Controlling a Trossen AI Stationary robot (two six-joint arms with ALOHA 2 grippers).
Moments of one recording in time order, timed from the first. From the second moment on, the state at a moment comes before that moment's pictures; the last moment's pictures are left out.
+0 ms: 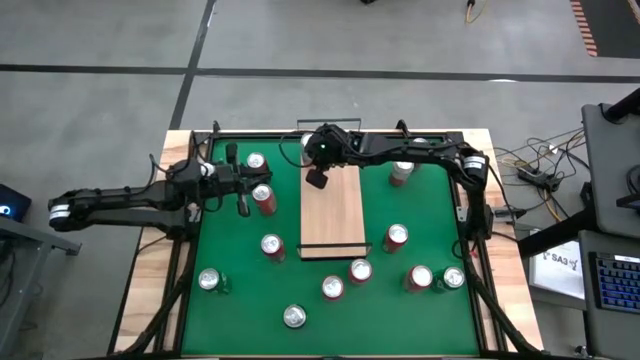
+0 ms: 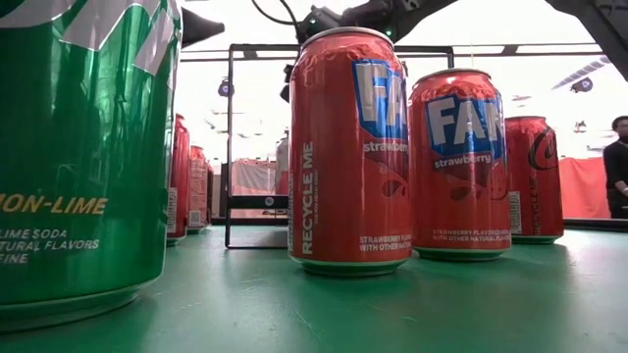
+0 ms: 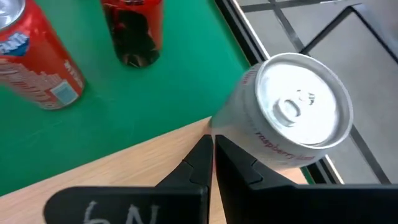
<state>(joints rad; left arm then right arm) 0.21 0.70 0.45 0.32 -0.02 0.20 -0.32 1.98 1.66 -0.45 0.16 -0.07</state>
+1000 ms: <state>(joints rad) 0.21 0.71 0.45 0.32 -0.05 0.20 -0.34 2.00 1.66 -0.43 0.16 -0.07</state>
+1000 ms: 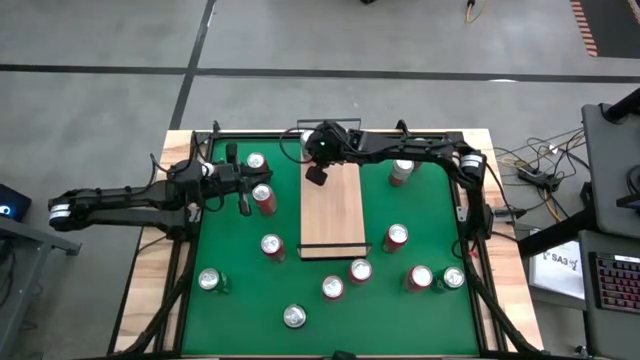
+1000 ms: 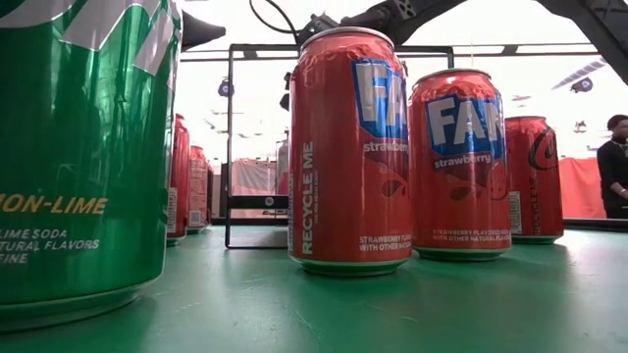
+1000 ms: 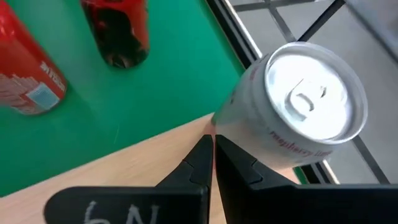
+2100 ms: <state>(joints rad) 0.21 0.71 0.45 0.31 -0.05 0.21 -0.38 2.00 1.66 -0.47 0.29 -0.04</state>
